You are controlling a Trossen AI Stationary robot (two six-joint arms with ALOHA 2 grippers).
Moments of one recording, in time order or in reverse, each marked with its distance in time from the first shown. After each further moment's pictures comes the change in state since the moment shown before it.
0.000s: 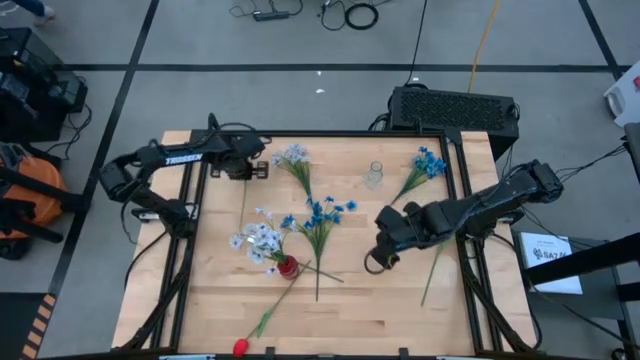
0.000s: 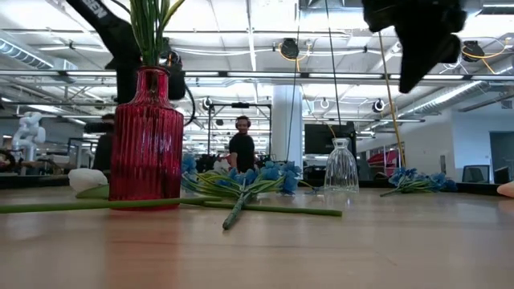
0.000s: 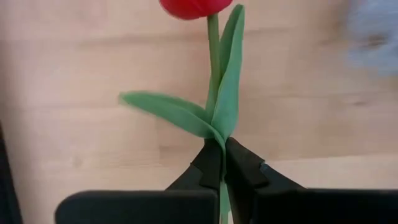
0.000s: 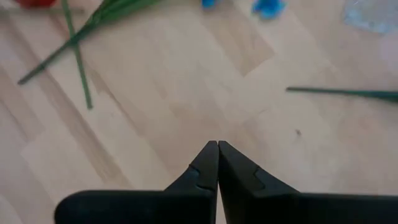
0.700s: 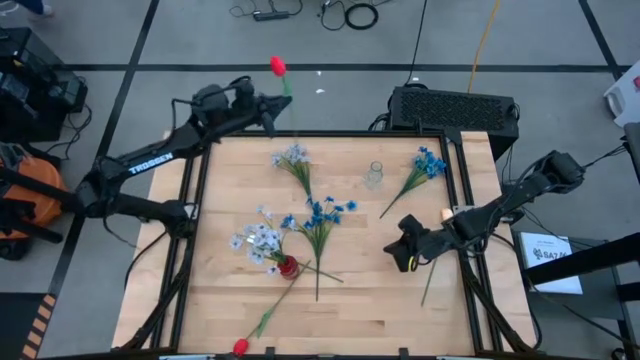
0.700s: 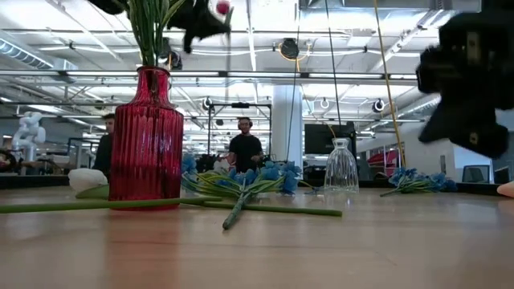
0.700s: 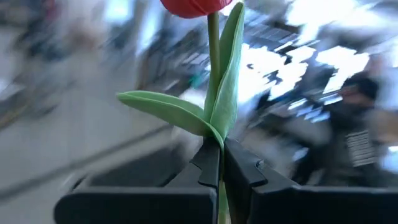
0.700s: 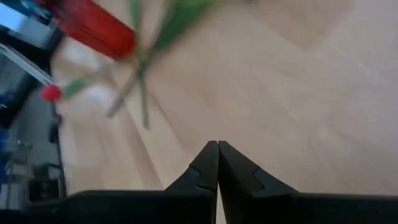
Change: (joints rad) left arm -0.056 -0.186 0.191 1.088 0.339 0.542; right arm 0.121 -0.381 -0.811 0.994 0.072 0.221
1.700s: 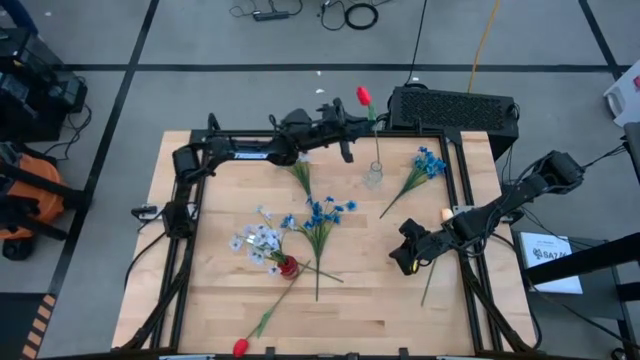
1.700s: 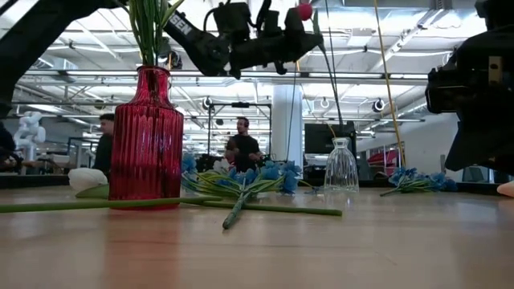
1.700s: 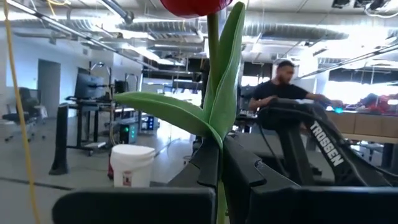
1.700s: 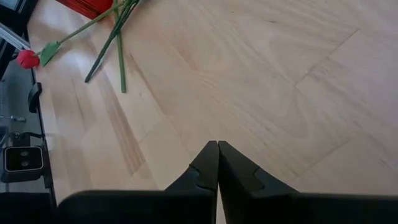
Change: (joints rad) left arm -0.216 0.785 0.410 0.623 0.053 0.141; right arm -0.003 0.015 -0.042 0.003 -0.091 0.006
